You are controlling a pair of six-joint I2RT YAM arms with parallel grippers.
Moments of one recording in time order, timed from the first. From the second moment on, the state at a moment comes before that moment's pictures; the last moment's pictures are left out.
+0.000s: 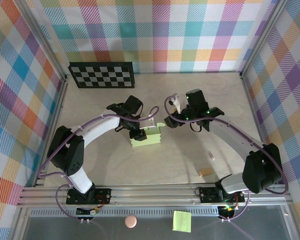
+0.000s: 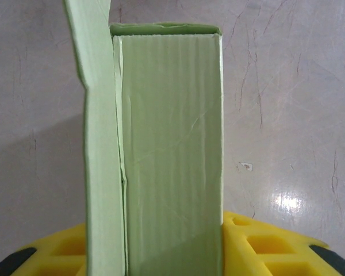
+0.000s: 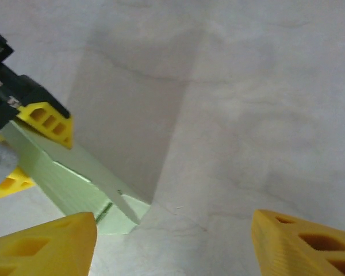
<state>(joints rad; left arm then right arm) -0.59 1.68 1.23 -0.76 0.34 0.77 0.48 1.42 1.08 -0.46 -0.37 -0.23</state>
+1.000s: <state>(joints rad) -0.59 1.68 1.24 -0.76 0.32 0.76 0.50 1.61 1.17 -0.50 -0.59 -0.37</state>
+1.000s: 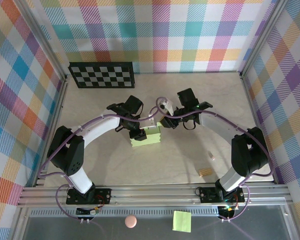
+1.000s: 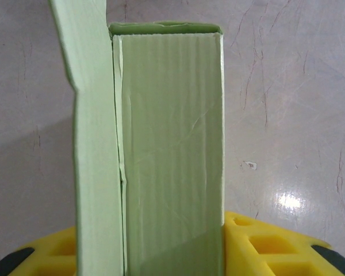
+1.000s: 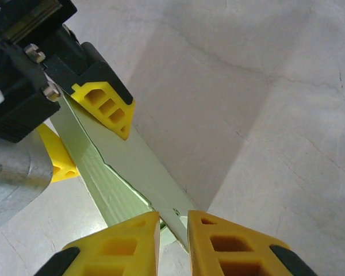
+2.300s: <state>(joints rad) -0.62 1.69 1.24 -0.70 0.22 0.62 0.56 1.57 1.12 -0.40 -0.39 -0.10</state>
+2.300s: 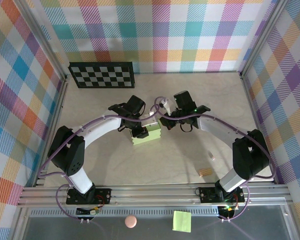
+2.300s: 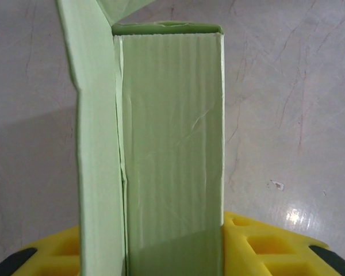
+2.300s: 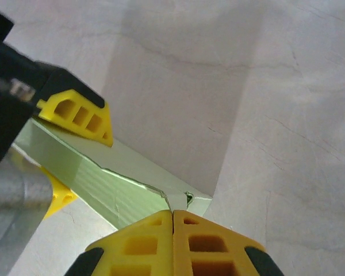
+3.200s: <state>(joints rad) -0.62 1.71 1.27 -0.68 0.17 0.57 0.65 1.52 1.00 -0.20 -0.15 0.20</state>
